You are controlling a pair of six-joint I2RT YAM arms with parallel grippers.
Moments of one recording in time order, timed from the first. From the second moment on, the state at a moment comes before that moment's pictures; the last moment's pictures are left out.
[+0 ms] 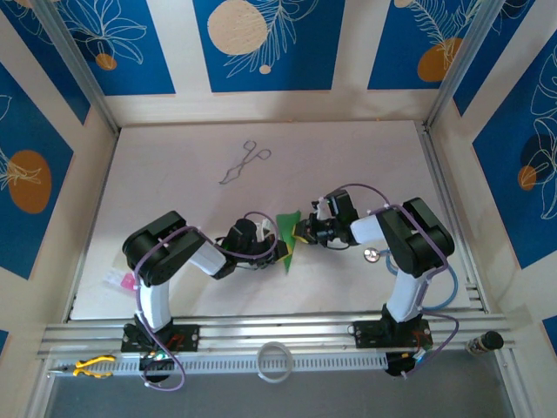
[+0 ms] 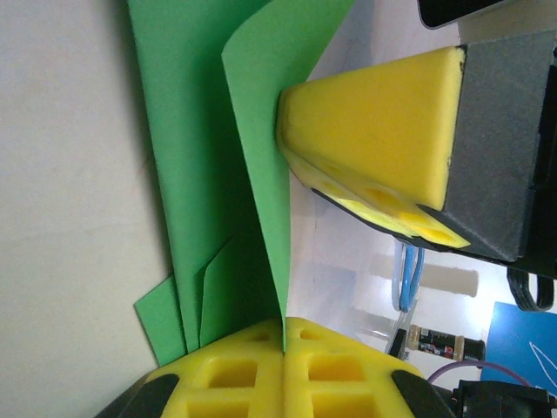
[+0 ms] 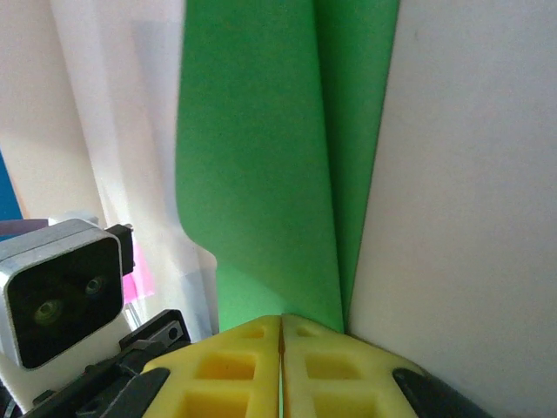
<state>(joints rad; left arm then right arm) -0.76 1.90 0.56 0.81 0.49 -1.20 0.40 1.81 0.68 0.26 -0.74 0.86</state>
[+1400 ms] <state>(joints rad) -0.76 1.73 0.65 0.29 0.52 -0.98 0.44 1.82 0.77 0.08 -0.67 0.85</state>
